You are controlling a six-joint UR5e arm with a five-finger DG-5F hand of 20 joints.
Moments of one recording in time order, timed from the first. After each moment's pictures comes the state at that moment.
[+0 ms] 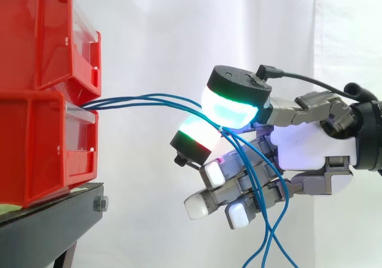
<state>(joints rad) 0.13 -2.25 -1.24 -2.81 -1.24 -0.10</state>
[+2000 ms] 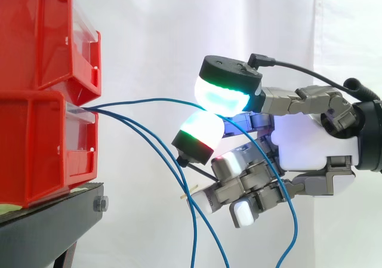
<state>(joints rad) 0.14 -2.25 -1.24 -2.81 -1.21 -0.07</state>
